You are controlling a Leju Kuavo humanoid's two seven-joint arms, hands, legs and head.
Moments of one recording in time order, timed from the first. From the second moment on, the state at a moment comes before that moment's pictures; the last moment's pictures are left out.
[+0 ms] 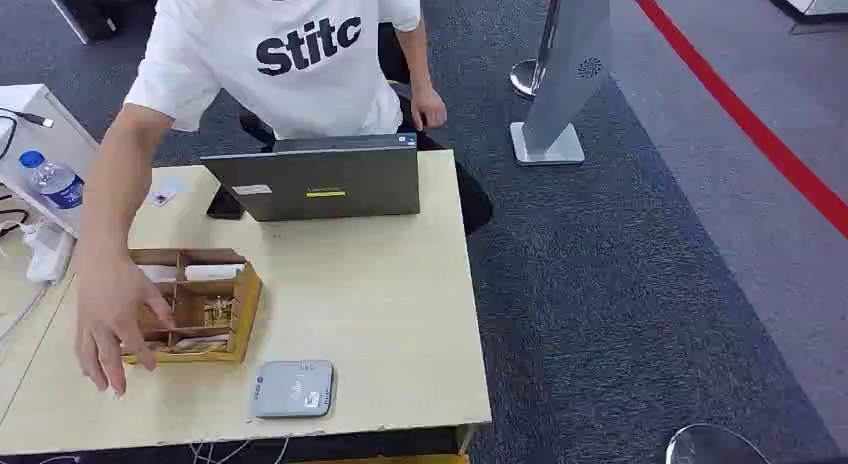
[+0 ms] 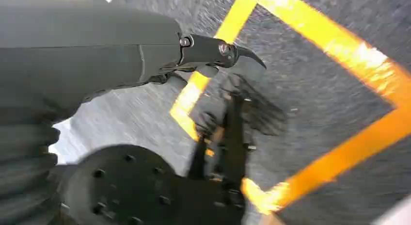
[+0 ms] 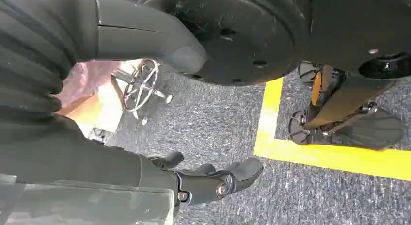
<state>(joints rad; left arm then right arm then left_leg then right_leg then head) 0.05 0.05 -0.01 -0.19 0.99 -0.03 -0.17 -0.03 0.02 0.84 -0.18 -0.77 -0.13 0.10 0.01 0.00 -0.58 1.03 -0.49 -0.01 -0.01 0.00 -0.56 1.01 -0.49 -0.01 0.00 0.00</state>
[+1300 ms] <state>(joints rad) 0.20 -0.22 0.77 -1.10 0.66 0.10 -0.36 -0.04 0.04 0.87 -0.16 -0.81 -0.18 0.07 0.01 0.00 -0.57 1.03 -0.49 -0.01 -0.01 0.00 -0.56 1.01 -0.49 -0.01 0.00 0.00</state>
